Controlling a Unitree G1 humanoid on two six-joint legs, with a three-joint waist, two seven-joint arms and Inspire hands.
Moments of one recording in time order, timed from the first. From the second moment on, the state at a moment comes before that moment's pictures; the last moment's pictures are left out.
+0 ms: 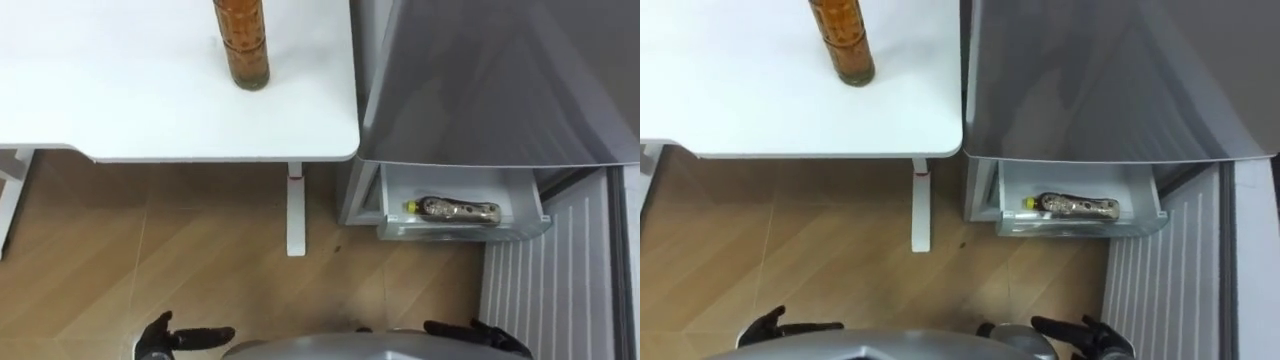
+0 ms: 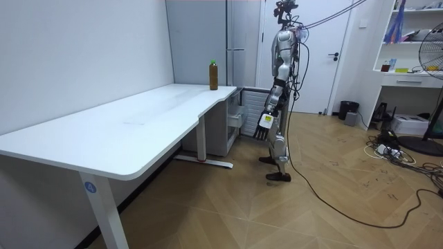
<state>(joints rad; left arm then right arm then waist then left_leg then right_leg) 0.16 0.19 0.13 1.12 -0.27 -0.03 0.14 0.07 -0.24 0.01 1.35 0.43 -0.05 0.15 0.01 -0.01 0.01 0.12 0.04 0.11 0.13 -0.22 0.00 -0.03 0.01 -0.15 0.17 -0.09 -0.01</state>
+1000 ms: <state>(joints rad) 0.22 0.18 0.29 0.58 -0.57 -0.24 0.77 0.16 -0.23 -0.02 1.26 0.38 -0.06 0.08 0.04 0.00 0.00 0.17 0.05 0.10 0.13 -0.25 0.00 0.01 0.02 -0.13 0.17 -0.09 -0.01</state>
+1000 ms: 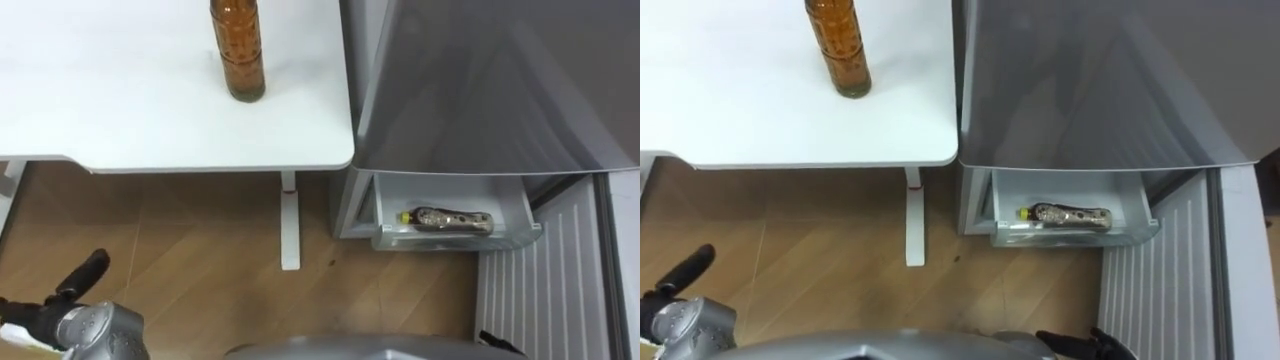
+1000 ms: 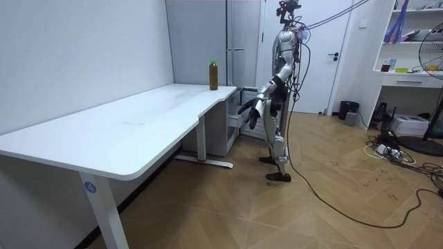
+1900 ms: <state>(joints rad) 0.23 0.23 0.17 0.02 -0.07 -0.24 0.66 0.13 -0.24 -0.06 1.25 0.25 -0.07 0.13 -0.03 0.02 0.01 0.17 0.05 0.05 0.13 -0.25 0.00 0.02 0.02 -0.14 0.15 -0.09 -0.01</state>
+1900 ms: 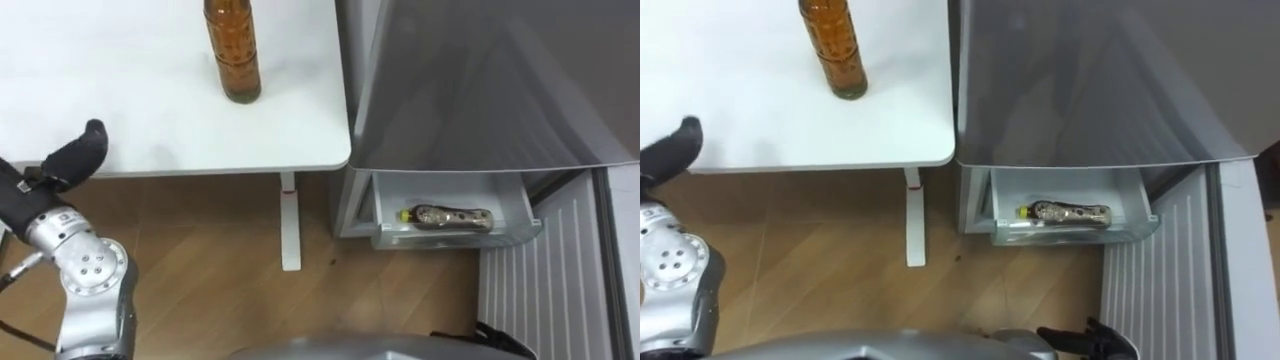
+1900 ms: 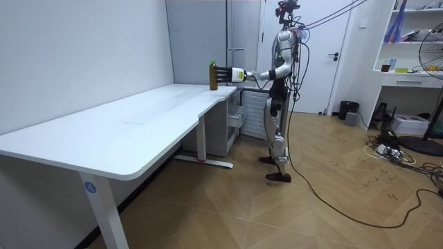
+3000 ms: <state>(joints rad) 0.00 0.23 0.08 0.18 -0.24 -0.06 0.18 0.11 -0.25 -0.11 1.29 0.19 -0.06 0.18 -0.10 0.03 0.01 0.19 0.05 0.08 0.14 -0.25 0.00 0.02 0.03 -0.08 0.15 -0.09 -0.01</state>
